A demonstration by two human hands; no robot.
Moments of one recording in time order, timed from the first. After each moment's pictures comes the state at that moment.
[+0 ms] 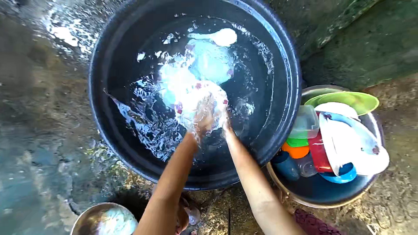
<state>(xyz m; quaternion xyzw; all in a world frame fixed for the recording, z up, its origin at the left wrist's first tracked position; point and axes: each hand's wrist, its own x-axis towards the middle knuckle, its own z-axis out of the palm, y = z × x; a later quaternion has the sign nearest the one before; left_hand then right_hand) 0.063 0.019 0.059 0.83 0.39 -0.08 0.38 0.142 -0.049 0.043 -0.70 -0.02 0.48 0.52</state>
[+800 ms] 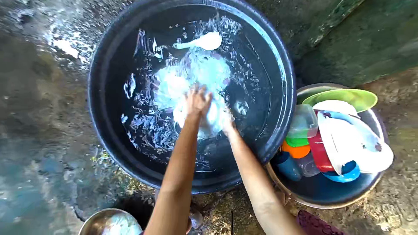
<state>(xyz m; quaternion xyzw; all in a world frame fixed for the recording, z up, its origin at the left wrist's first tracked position) 0.090 0.070 0.052 0.83 0.49 -0.05 0.27 0.160 -0.050 0.024 -0.66 -0.05 0.48 0.58</state>
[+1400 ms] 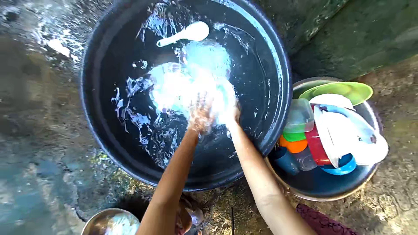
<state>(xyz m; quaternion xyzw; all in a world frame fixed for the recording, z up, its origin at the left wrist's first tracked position) 0.057 0.012 0.018 0.89 0.35 0.08 0.28 0.184 -0.051 0.028 -0.80 -0.05 0.35 0.48</state>
